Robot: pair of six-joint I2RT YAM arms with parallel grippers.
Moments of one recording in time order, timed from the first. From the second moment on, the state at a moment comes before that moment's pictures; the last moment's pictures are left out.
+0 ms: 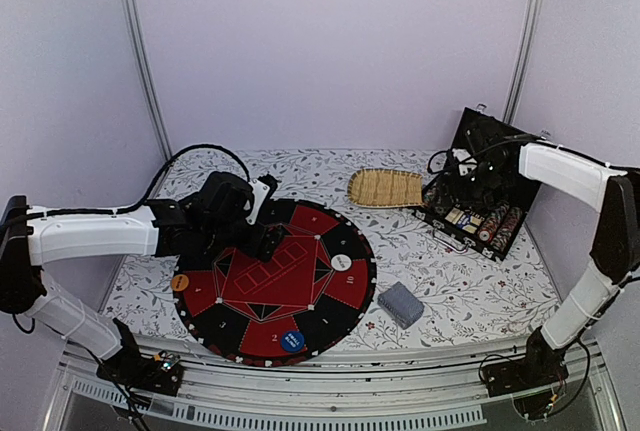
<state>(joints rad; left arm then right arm) -0.85 1.39 0.89 -0.22 -0.34 -0.10 0.31 1.60 1.27 -0.74 -0.11 0.18</state>
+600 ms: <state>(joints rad) -0.82 1.37 0.88 -0.23 -0.35 -0.05 0.21 2.05 1.63 -0.73 -0.03 -0.34</state>
